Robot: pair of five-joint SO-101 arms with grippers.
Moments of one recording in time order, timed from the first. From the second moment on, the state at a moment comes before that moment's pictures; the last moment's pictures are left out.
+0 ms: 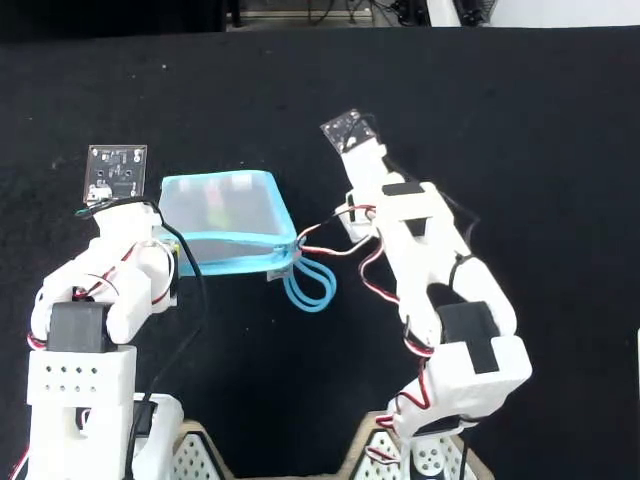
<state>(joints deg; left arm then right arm) -3.5 -61.2 45.7 71.6 -0.6 -7.6 9.5 29.1 37.1 22.5</state>
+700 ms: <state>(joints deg) -3.5 -61.2 45.7 71.6 -0.6 -6.4 16.1 19.5 45.0 25.9</state>
